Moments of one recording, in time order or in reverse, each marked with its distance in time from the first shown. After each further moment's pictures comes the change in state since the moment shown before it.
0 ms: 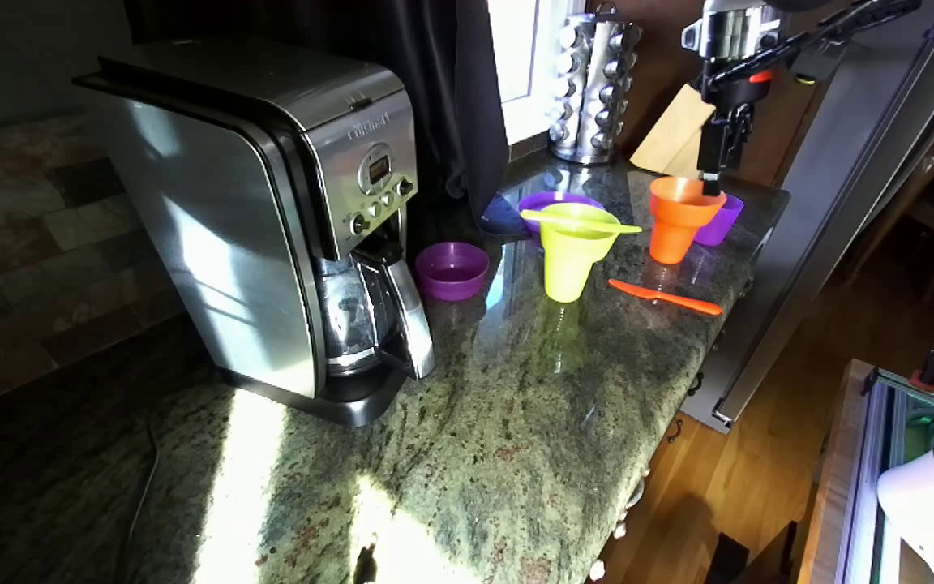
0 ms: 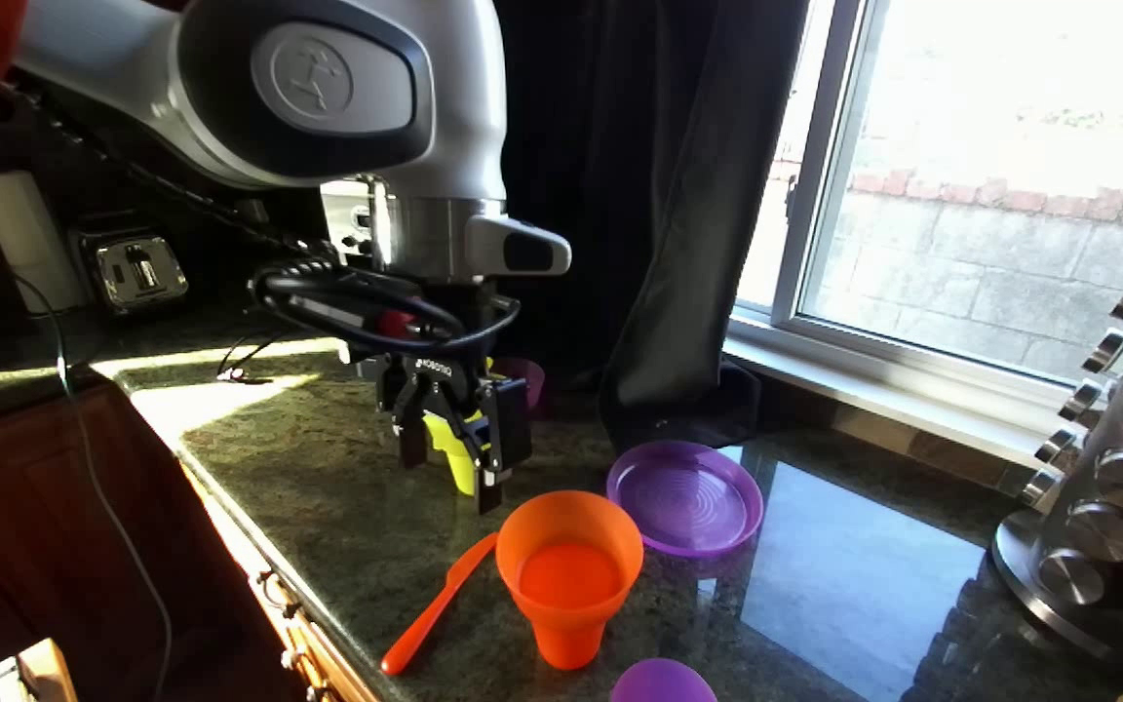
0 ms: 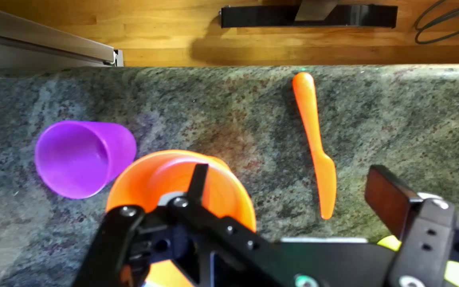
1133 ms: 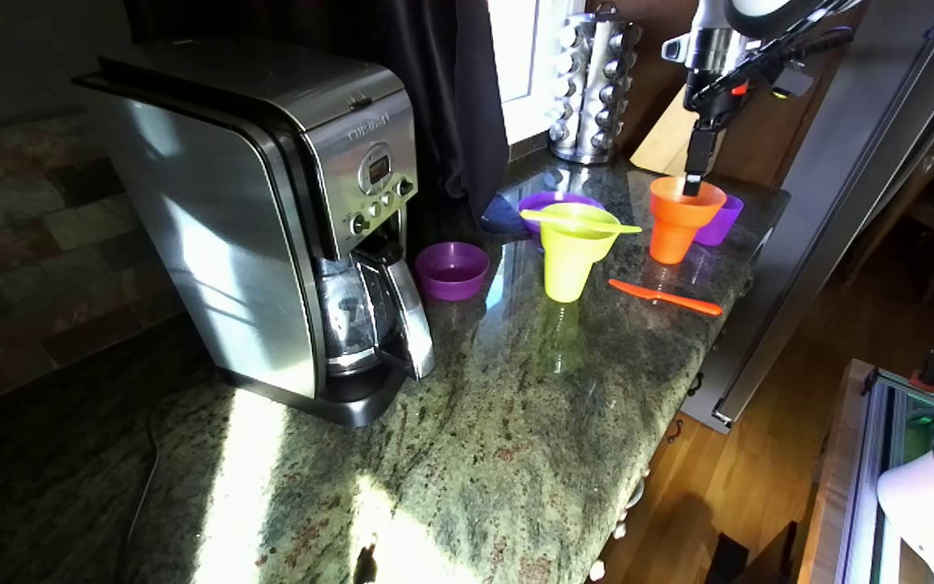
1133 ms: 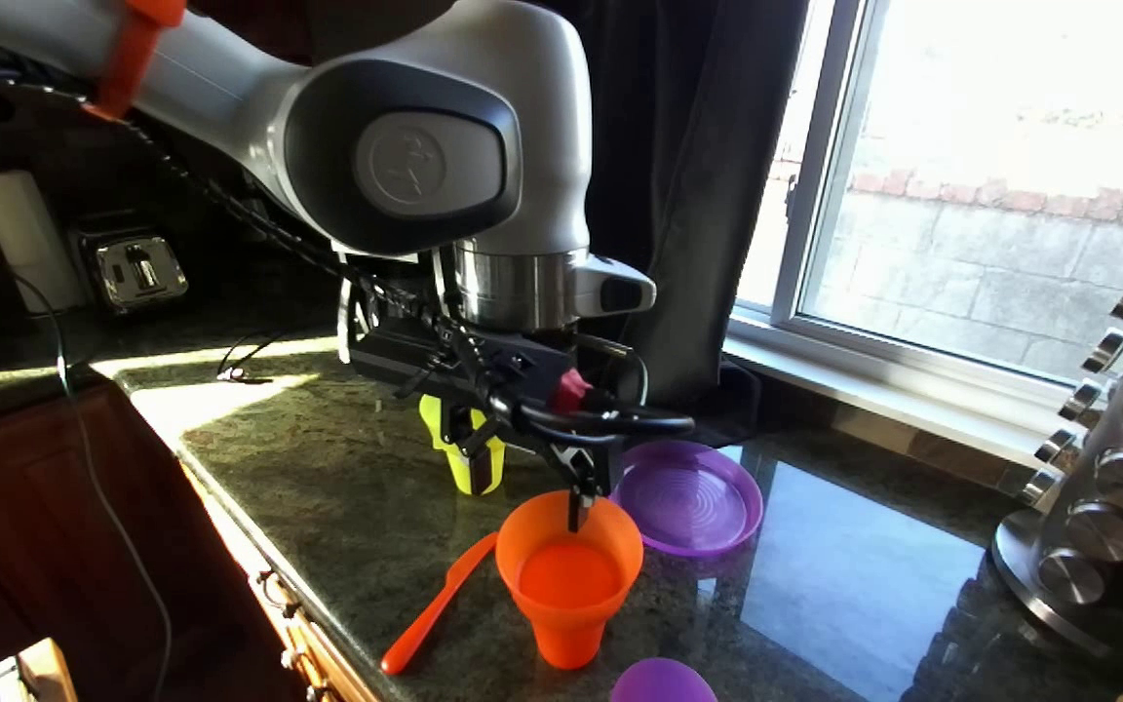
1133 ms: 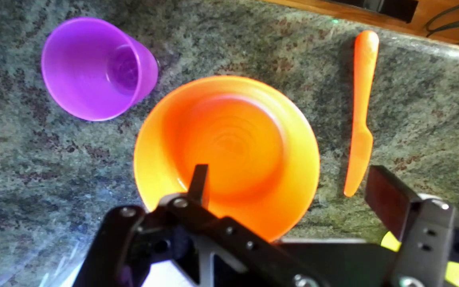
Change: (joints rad) arm -0.006 0.140 -0.094 0.050 0.053 0.181 -0.329
